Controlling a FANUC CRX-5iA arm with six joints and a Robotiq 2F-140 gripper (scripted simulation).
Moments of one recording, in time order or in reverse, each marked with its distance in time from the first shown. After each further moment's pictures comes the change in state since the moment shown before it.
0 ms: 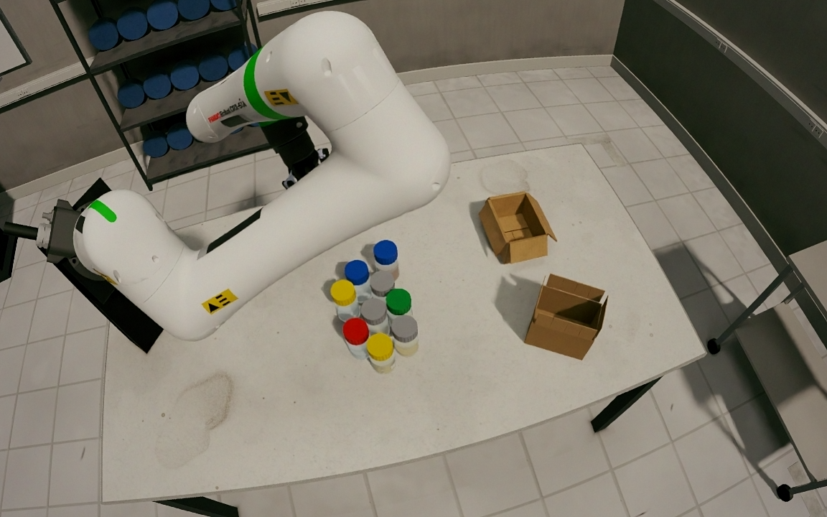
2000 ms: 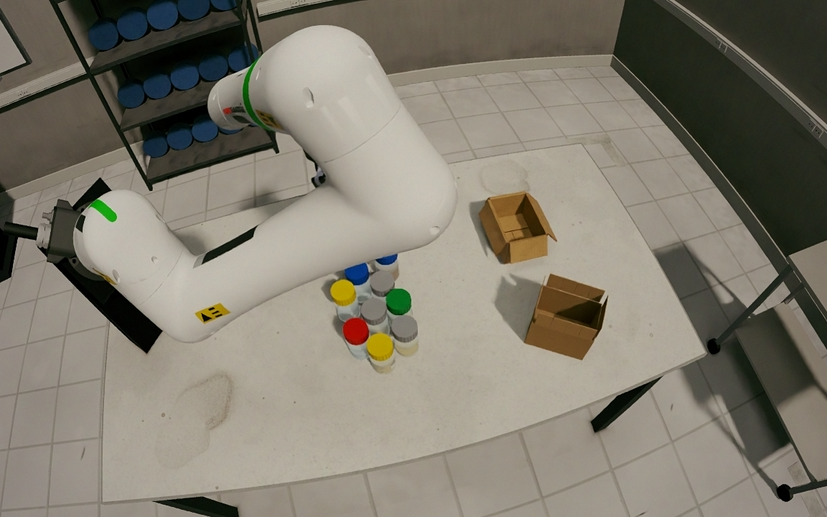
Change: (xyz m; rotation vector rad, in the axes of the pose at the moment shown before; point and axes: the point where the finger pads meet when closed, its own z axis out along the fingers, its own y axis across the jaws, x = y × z) arm 0.049 -0.006 0.004 -0.025 -0.094 -0.353
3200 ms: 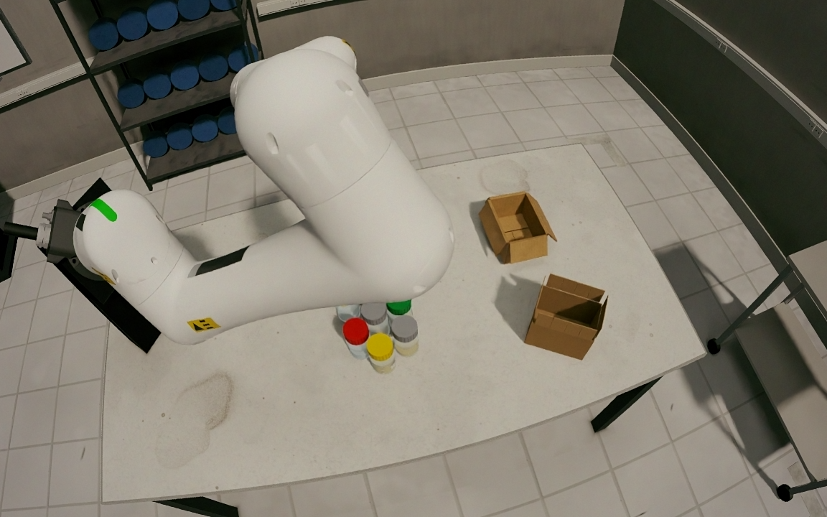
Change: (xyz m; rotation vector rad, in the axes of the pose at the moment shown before) arm 0.050 0.017 -0.003 0.045 -0.092 -0.365
